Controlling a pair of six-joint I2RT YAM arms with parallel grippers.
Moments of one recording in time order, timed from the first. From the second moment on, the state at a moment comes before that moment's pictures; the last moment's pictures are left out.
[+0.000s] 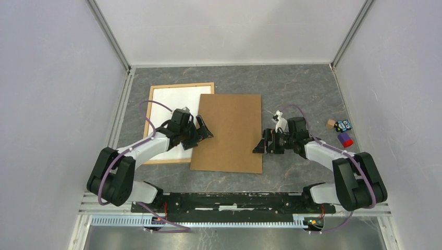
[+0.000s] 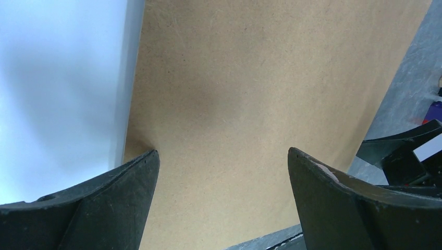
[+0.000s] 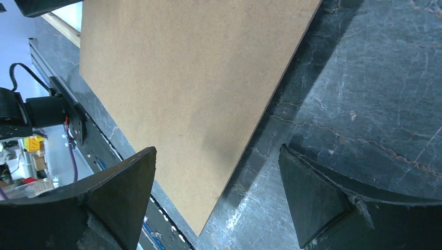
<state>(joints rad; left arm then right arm) -0.43 1.37 0.67 -0.20 0.14 -0.84 0.25 1.32 0.46 -0.02 -0.65 0.34</state>
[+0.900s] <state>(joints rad) -0.42 1.38 0.66 -0.15 0.18 -0.84 0.21 1.58 0.22 0.91 -0.79 0.84</state>
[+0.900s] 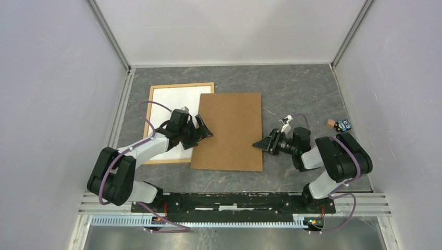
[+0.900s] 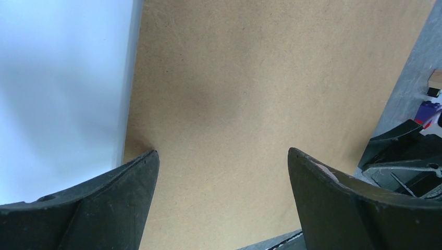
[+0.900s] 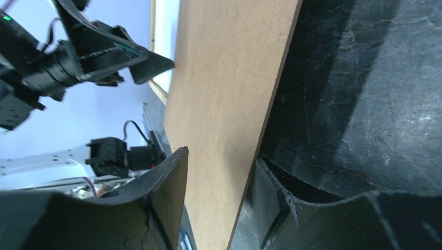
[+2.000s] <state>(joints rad) 0.12 1.35 1.03 -0.42 0.19 -0.70 0.25 1.60 0.35 1.06 -0.82 1.01</state>
